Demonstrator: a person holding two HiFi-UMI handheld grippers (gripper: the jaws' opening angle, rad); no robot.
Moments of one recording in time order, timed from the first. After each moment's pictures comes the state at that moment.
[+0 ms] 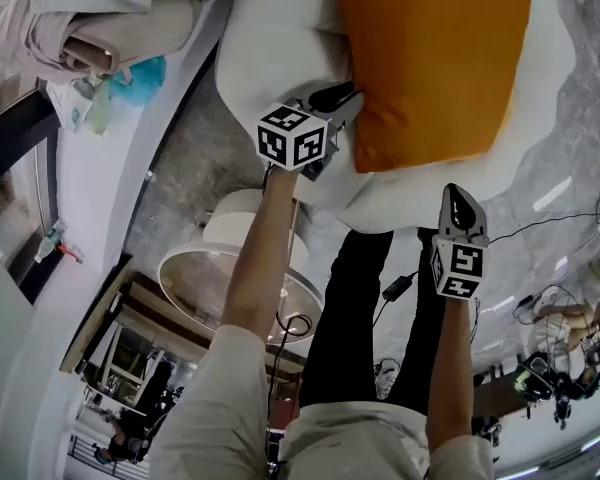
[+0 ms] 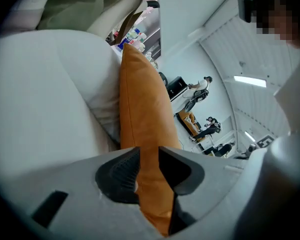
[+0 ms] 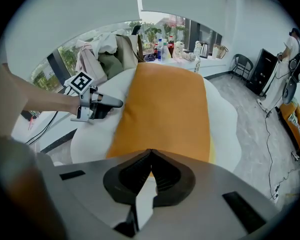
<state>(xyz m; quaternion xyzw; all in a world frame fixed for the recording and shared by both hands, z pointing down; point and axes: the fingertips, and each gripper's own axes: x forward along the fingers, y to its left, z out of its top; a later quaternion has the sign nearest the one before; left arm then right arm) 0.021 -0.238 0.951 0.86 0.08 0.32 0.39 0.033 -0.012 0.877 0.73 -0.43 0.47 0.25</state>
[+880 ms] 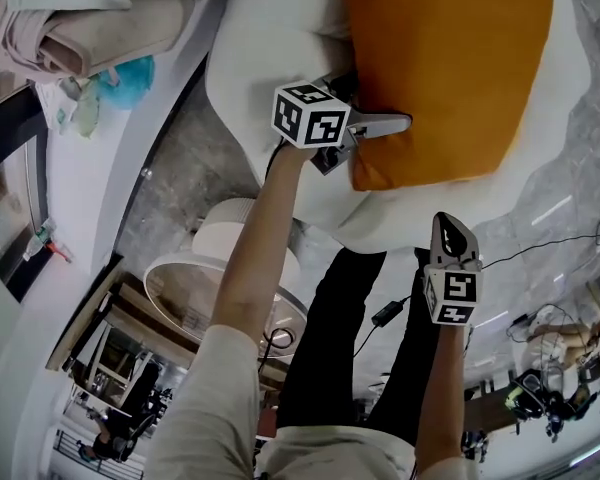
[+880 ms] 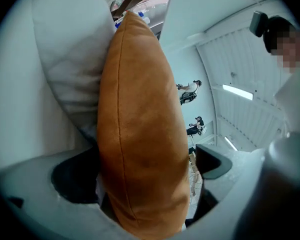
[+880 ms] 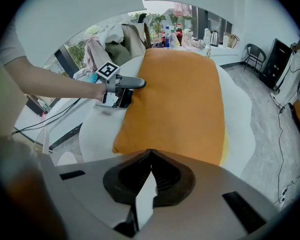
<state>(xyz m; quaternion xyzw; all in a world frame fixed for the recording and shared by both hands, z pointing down) 0.073 -0.204 0.977 0.82 0.17 0.30 0.45 0.002 0.005 0.911 0.68 -0.47 0.50 0.25</state>
